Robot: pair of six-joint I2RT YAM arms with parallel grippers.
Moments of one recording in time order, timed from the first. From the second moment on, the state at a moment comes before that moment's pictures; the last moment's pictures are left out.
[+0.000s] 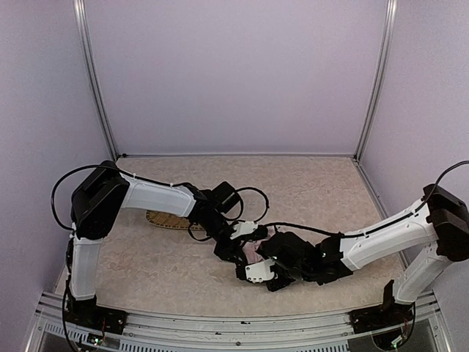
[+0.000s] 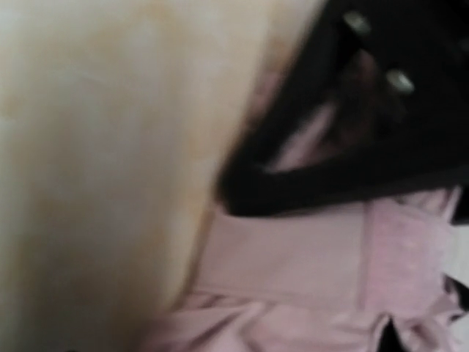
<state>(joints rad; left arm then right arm) -0.88 2.14 1.41 -0.47 0.59 0.67 1.24 1.57 0.72 -0.02 0.38 -0.78</state>
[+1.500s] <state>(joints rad) -0.78 1.53 0.59 0.43 0.50 0.54 0.88 1.79 1.07 -0.45 -0.21 -0.58</state>
